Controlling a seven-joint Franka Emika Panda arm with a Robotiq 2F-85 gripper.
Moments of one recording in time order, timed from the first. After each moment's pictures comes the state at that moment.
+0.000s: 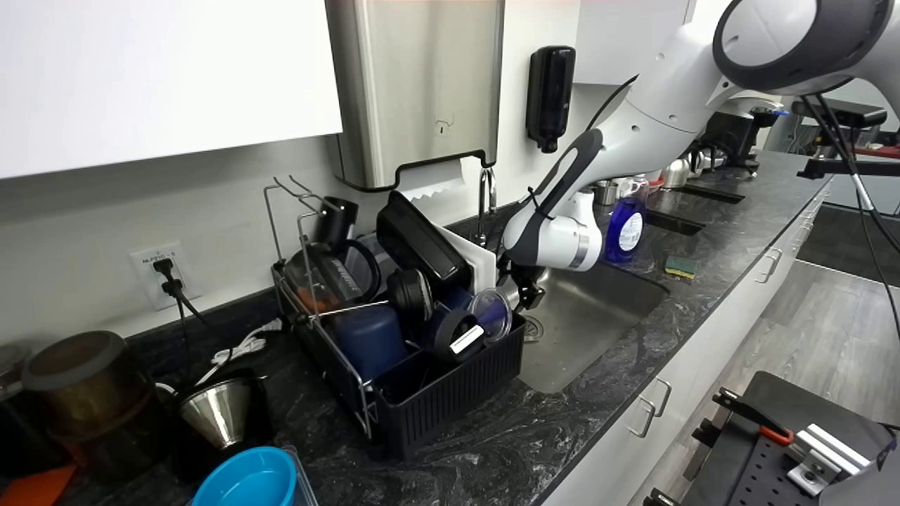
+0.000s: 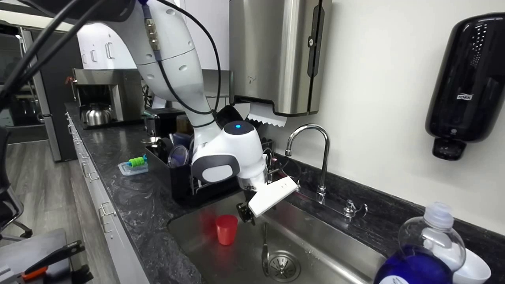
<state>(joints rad) -0.23 0.73 0.15 -2.04 0.45 3.14 -1.98</state>
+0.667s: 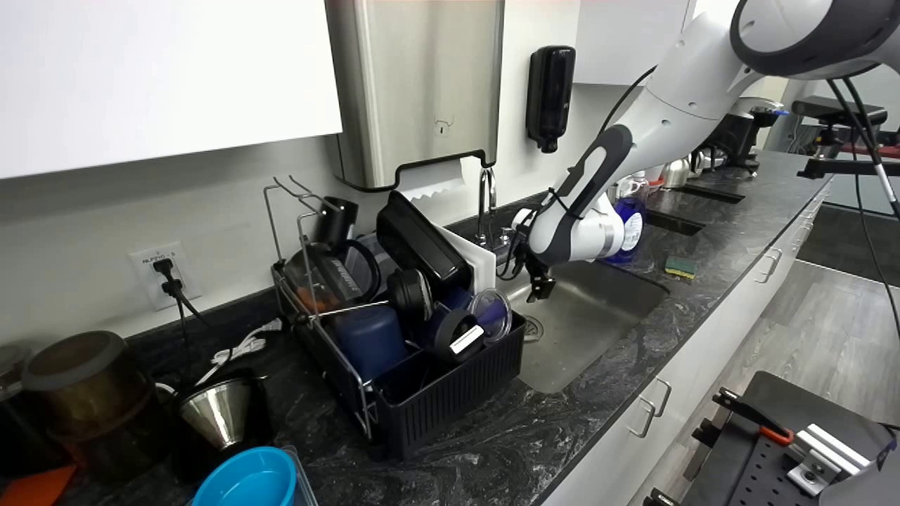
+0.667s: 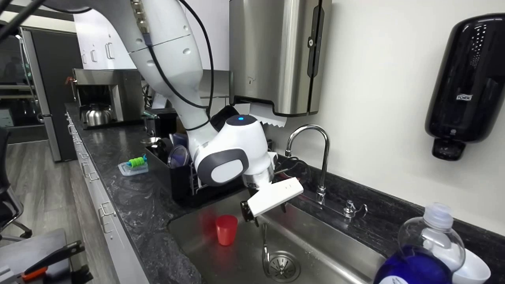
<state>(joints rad) -0.27 0.67 0.10 -2.09 0.13 3.13 -1.55</state>
